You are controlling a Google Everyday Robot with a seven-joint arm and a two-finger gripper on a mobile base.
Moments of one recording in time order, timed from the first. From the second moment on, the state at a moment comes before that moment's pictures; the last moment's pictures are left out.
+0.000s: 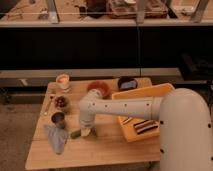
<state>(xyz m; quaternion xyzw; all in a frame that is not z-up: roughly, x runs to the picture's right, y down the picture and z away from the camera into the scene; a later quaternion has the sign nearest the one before) -0.128 0.232 0.827 -0.37 -0.17 -0.07 0.91</state>
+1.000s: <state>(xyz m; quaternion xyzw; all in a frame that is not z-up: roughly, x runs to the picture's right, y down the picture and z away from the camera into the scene) -0.073 0.073 0.769 -0.26 -0.18 -0.08 0.95</state>
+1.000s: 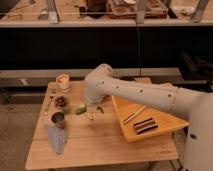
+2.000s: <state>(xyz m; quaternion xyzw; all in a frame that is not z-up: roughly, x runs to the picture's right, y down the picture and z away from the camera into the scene) 0.177 -0.036 0.736 -0.19 -0.07 0.08 0.98</state>
